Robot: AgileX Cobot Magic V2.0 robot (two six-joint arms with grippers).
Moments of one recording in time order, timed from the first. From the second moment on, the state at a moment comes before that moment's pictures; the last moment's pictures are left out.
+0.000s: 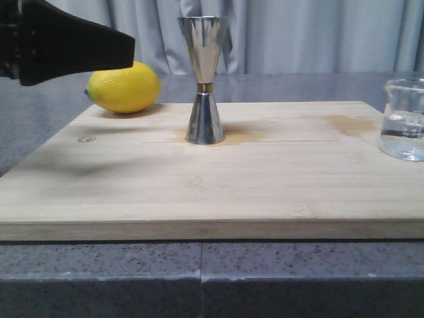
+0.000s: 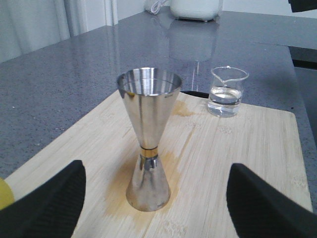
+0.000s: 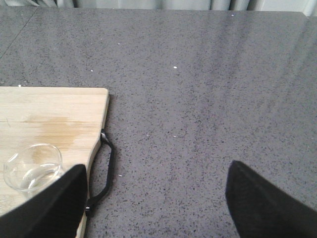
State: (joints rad) left arm -0.16 1.50 -0.70 -1.77 1.16 2.30; right arm -0.04 0.50 -0.64 0.04 0.61 -0.08
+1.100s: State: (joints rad) left arm -0.35 1.77 -0.92 -1.77 1.15 2.33; right arm -0.04 0.50 -0.64 0.04 0.61 -0.08
